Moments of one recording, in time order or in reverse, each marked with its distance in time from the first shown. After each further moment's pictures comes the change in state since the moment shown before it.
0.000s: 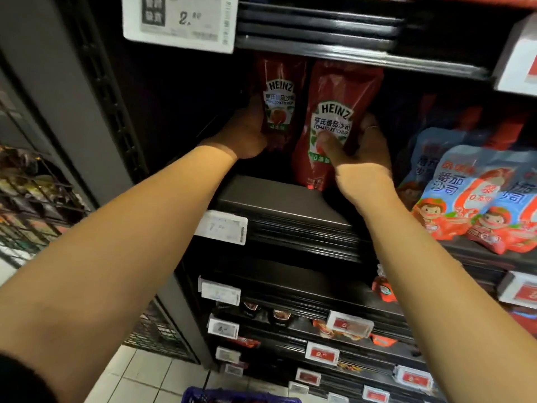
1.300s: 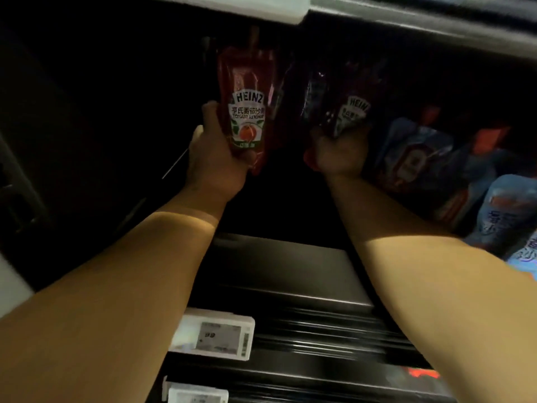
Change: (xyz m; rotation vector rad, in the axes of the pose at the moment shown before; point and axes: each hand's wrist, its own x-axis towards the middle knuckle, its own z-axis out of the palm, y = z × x) left_hand 0.029 -0.045 0.009 -0.088 0.490 -0.129; right_hand 0.151 0.055 0.073 -0.412 0.334 0.208
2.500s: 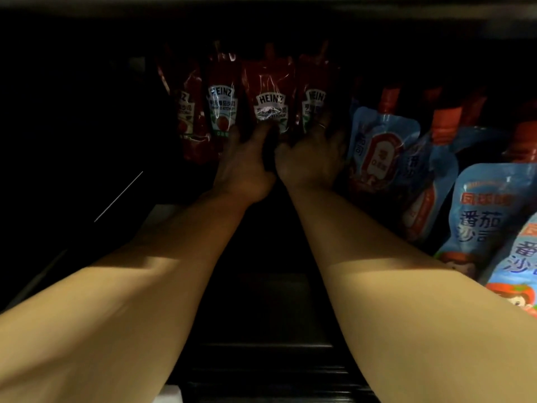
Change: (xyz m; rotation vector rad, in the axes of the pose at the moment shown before) left_hand 0.031 0.026 0.096 0.255 -0.312 0.251; right_hand -0.007 0.010 0.002 -0.067 0.118 -0.101
